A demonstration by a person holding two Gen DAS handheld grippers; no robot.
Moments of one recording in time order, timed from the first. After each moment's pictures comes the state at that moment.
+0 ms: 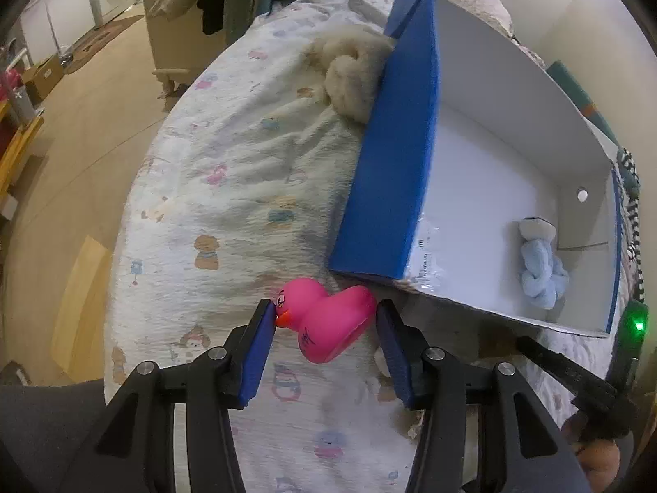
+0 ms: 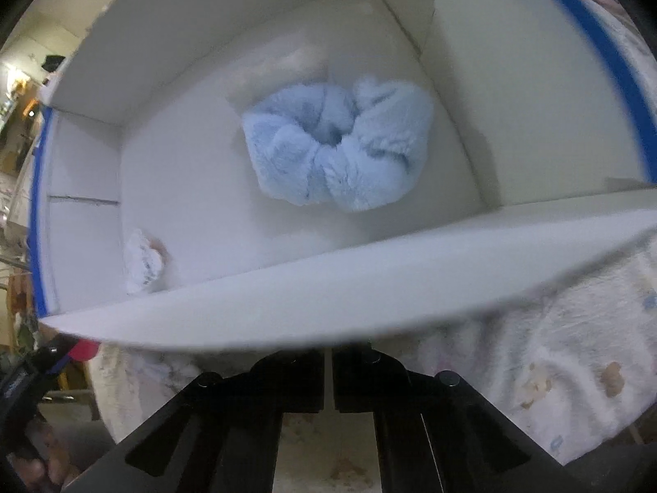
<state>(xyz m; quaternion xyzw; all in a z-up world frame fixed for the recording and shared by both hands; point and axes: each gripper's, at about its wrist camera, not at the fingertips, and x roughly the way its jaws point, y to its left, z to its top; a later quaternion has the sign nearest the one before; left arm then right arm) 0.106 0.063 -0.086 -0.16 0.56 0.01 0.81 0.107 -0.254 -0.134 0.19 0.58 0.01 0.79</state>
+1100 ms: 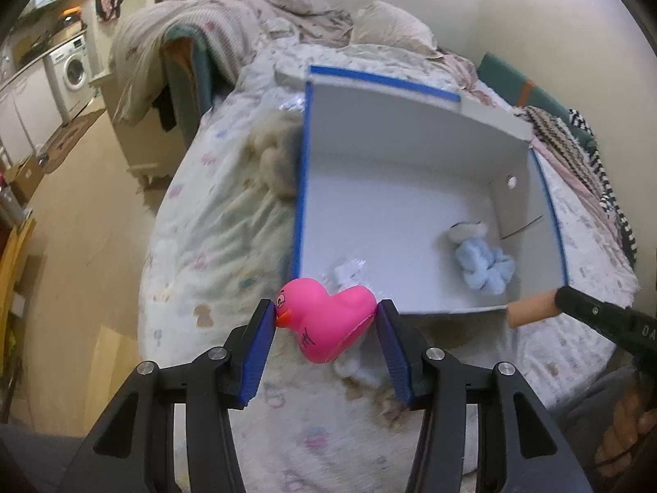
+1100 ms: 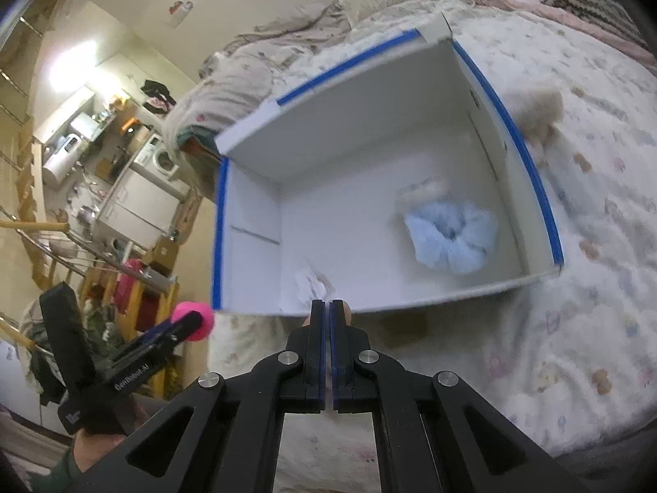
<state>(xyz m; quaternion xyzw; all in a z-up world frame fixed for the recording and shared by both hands) 0.069 0.029 -0.005 -0.06 0.47 -0.06 0.88 0.072 -0.239 -0.008 0.23 0.45 0.15 0.85</state>
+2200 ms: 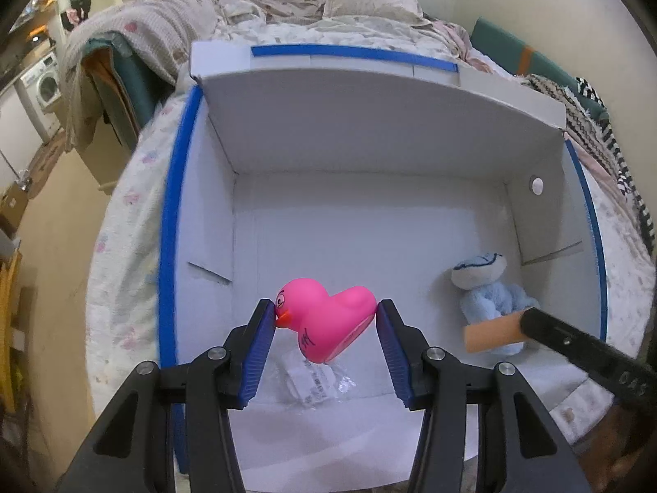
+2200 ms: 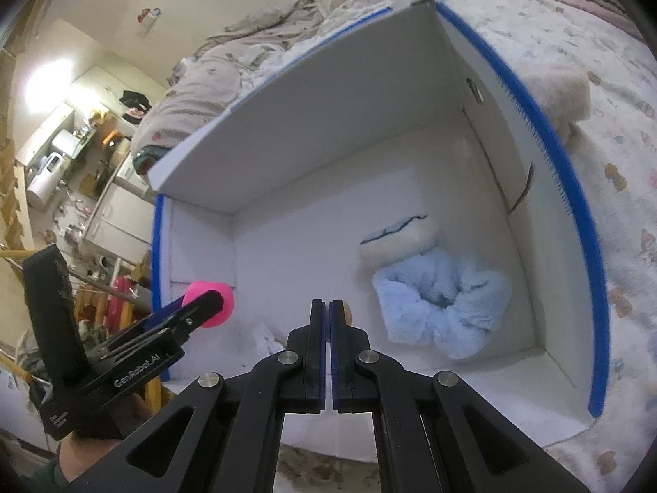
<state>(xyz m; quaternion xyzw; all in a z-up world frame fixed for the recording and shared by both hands) 0.187 -0.046 -0.038 -0.01 0.50 -0.08 0.87 0.156 -0.257 -0.062 0.25 0.48 0.13 0.83</state>
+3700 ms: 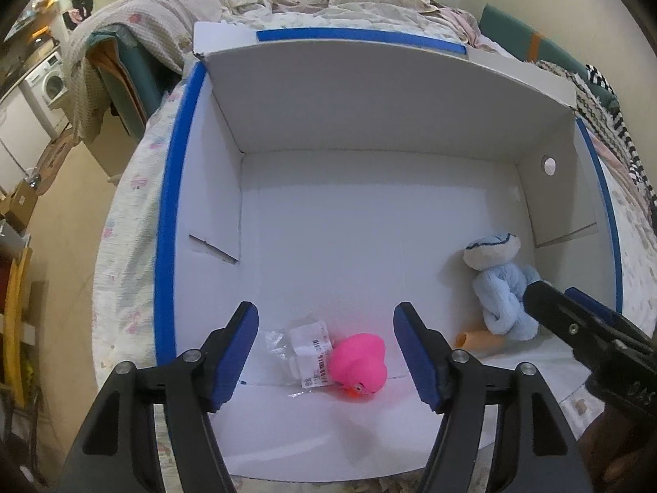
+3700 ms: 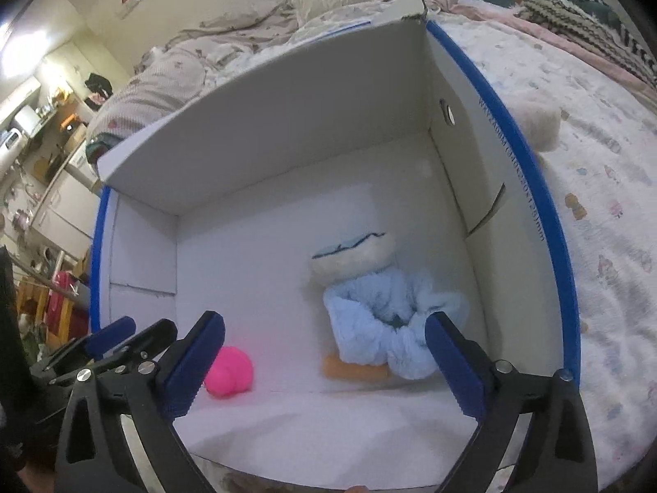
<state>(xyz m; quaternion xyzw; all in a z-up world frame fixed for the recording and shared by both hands) 0.182 -0.051 -0.051 0.01 0.52 -0.06 0.85 0.162 -0.251 -0.063 0.17 0.47 0.04 0.86</state>
